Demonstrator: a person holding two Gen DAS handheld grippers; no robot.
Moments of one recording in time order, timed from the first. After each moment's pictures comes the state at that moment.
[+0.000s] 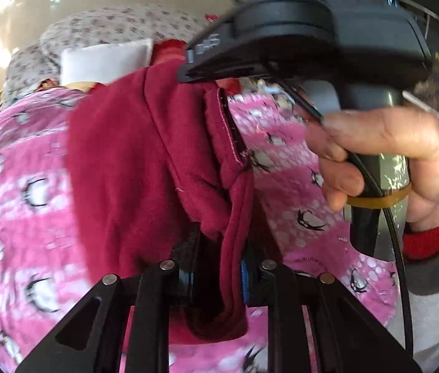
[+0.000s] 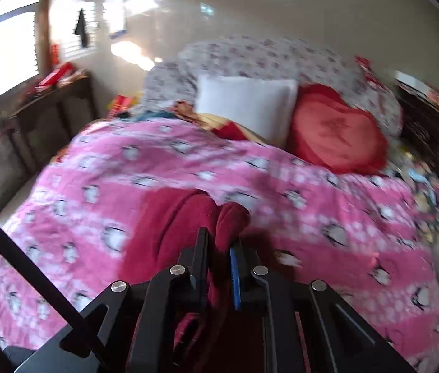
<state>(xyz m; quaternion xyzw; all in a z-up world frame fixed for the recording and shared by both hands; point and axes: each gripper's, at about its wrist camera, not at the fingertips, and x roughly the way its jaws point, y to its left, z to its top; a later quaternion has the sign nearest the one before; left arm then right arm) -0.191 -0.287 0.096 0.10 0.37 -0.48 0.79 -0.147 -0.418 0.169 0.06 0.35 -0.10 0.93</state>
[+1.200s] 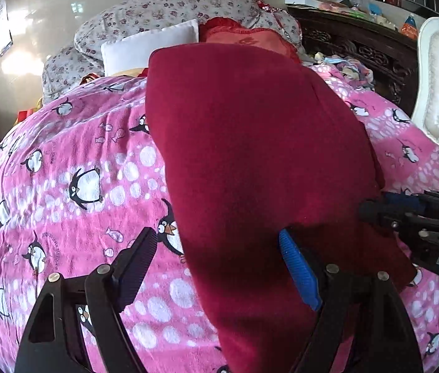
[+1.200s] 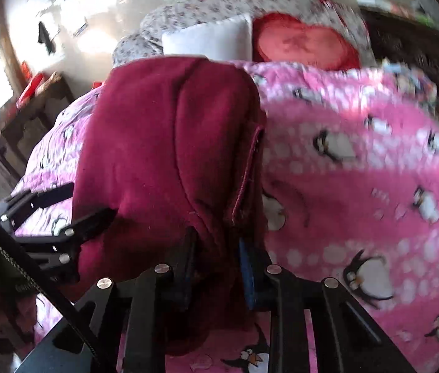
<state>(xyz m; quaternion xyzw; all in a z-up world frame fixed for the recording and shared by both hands) -0.143 -0.272 0.057 0.19 0.36 -0.36 0.84 -0.250 -0.421 0.051 0.19 0.39 -0.12 0.90</state>
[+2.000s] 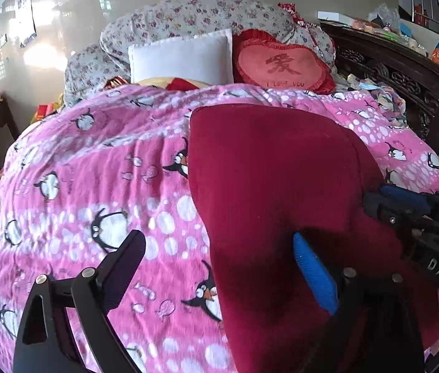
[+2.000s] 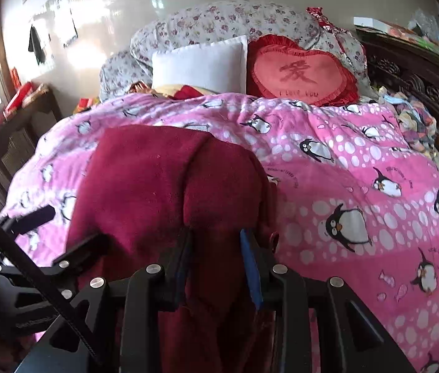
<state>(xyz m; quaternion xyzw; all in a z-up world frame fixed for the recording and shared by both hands) -0.079 -0.292 0.072 0.16 0.36 -0.31 0.87 -0.180 -0.433 0.077 0.14 0.36 -0.16 0.91</state>
